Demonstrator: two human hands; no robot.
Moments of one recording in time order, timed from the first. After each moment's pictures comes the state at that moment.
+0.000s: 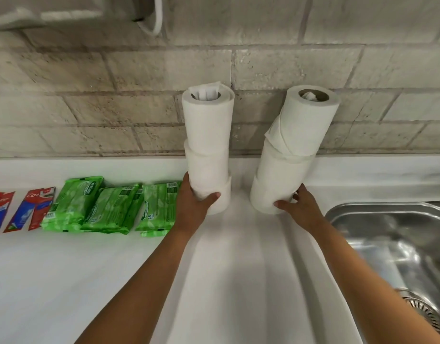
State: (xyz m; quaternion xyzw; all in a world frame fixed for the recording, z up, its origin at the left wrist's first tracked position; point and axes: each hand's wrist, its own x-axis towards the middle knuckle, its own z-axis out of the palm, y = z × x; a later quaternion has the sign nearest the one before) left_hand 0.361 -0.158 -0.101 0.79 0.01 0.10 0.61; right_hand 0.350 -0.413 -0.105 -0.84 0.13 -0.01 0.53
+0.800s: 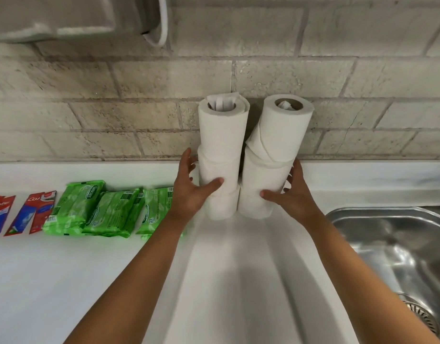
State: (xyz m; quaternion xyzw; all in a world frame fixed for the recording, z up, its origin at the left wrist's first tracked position) left_hand 0.371 -0.156 -0.058 0.78 -0.01 0.09 0.62; right_hand 0.351 -0.391 -0.063 -0.78 0.02 -0.04 0.62
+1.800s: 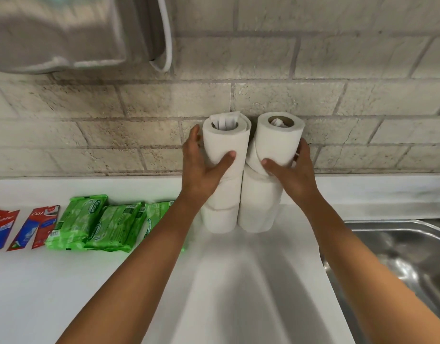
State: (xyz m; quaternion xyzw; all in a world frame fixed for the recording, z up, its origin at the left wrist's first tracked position) left_hand 0.384 -0.182 0.017 0.78 -0.08 0.20 0.59; right_hand 0.371 -0.371 0.014 -0.76 0.04 -0.17 0.63
